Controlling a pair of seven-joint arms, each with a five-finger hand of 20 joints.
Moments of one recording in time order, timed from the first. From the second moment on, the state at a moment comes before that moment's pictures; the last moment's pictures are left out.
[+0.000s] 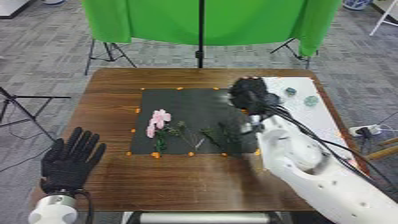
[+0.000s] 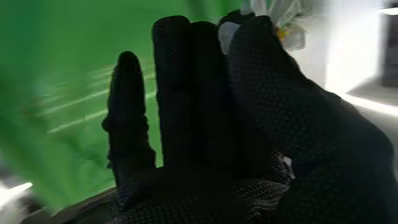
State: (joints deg) left arm 131.8 -66.8 -99.1 -124.7 1.3 16.7 15.2; right arm -69.3 -49.6 43.2 -103.7 -126.3 16.8 19.0
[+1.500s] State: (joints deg) left arm 130.0 -65.4 -97.7 -124.3 -2.0 17.7 15.9; right arm -61.3 -65.6 26.5 -92.3 -134.6 10.2 19.3
